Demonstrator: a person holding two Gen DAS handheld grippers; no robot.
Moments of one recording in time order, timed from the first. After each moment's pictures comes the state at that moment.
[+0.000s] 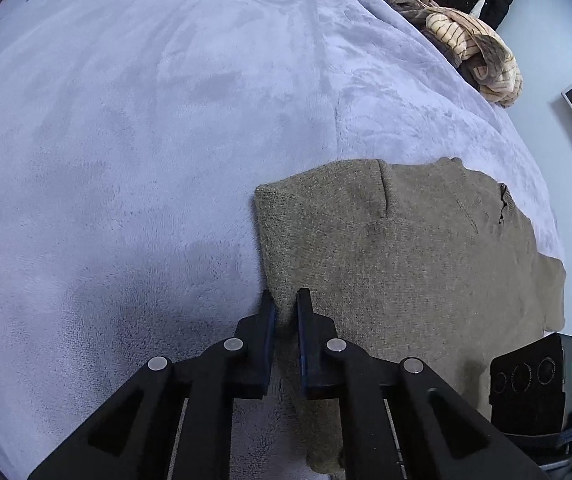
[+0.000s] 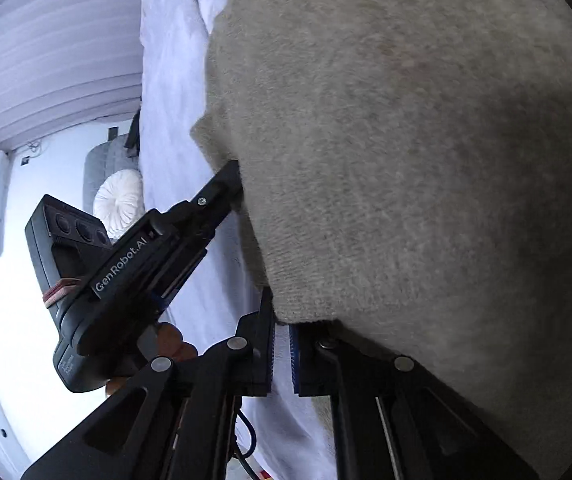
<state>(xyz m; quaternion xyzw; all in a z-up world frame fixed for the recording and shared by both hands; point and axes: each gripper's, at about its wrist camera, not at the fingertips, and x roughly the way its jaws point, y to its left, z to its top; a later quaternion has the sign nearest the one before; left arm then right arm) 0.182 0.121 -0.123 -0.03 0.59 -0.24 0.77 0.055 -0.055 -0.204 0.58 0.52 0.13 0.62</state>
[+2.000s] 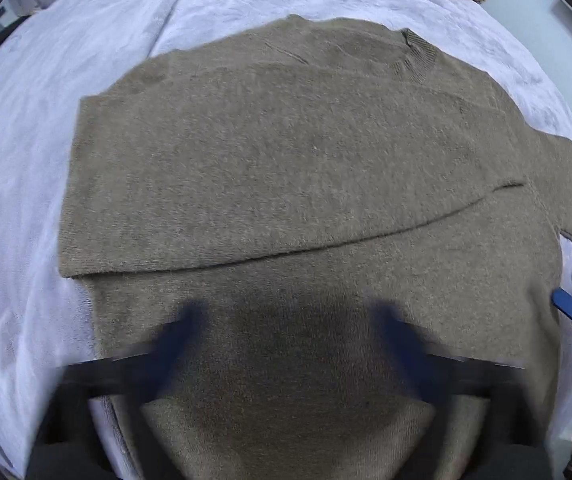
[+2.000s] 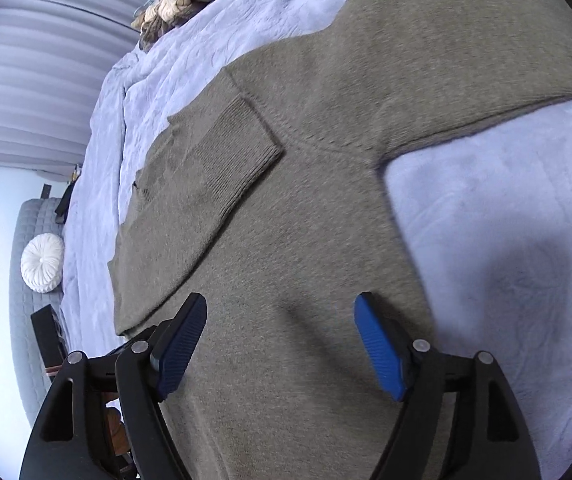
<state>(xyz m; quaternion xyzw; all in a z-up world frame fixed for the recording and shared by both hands) 0.024 -0.022 -0.097 0.11 0.61 -0.18 0.76 -0.114 -0.328 -0.123 0.45 0.48 -0.08 0.74</state>
